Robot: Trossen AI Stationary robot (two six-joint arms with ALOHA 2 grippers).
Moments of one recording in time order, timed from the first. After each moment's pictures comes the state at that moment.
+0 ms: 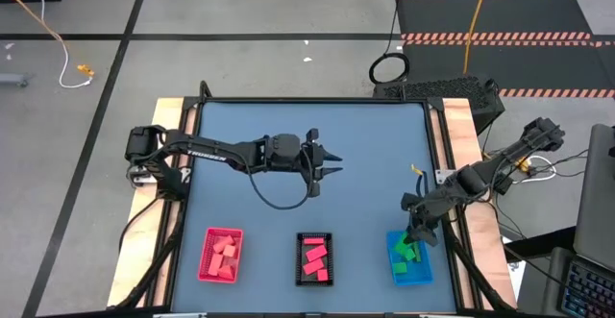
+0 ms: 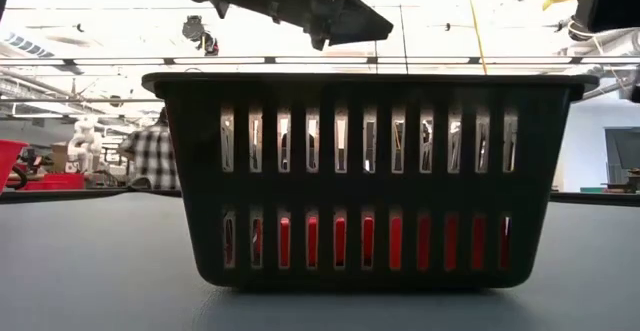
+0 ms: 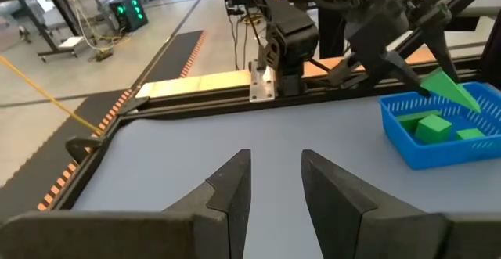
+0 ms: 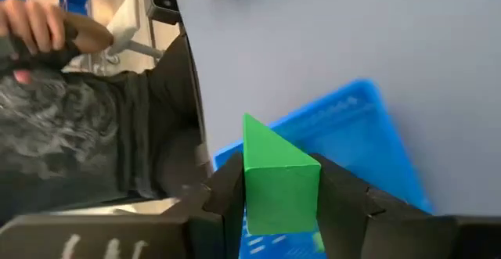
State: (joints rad) left arm 0.04 1.71 1.14 0.32 0.00 0.18; right arm 0.53 0.70 0.44 -0.47 -0.24 1.10
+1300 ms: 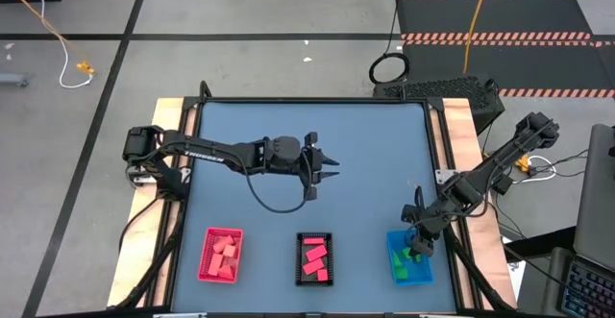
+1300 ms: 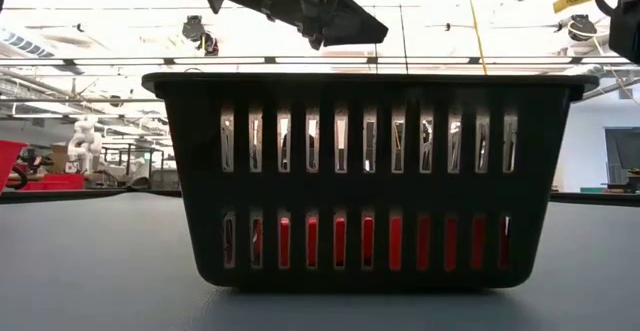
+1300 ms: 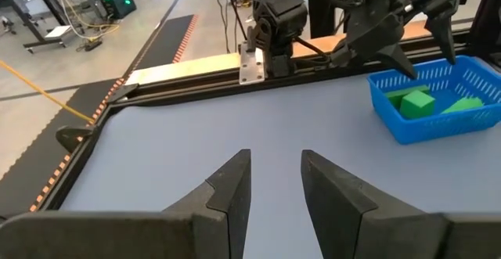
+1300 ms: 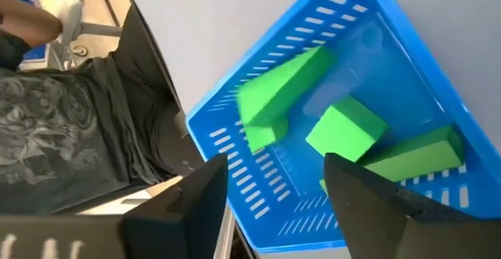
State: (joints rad) left arm 0.02 1.69 1.14 0.24 0.00 0.20; right arm 0.66 0.84 0.44 -0.45 -0.26 1.37
